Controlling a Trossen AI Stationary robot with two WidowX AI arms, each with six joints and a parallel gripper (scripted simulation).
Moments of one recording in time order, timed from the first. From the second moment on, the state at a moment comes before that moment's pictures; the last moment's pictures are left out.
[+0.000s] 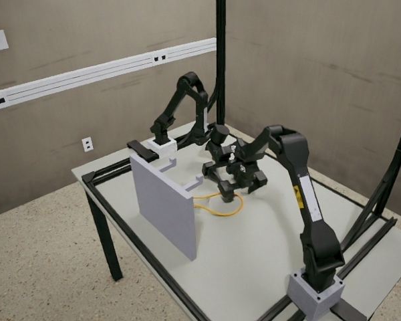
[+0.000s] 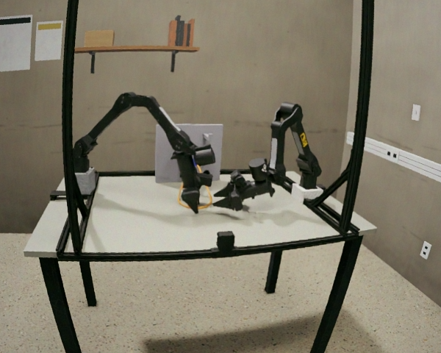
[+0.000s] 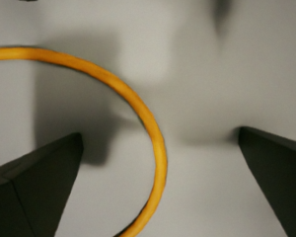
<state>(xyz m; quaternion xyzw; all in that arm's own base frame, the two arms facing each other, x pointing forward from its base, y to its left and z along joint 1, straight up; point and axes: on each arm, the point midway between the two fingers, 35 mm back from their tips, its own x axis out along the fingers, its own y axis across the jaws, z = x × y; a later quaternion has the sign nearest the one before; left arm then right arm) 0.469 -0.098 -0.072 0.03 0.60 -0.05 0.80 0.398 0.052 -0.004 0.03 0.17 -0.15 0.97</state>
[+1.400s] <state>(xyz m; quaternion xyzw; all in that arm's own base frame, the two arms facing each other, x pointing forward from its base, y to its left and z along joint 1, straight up) 0.469 -0.097 -0.072 0.03 0.60 -0.05 0.80 0.398 0.052 -0.004 0.03 0.17 -0.15 0.97</state>
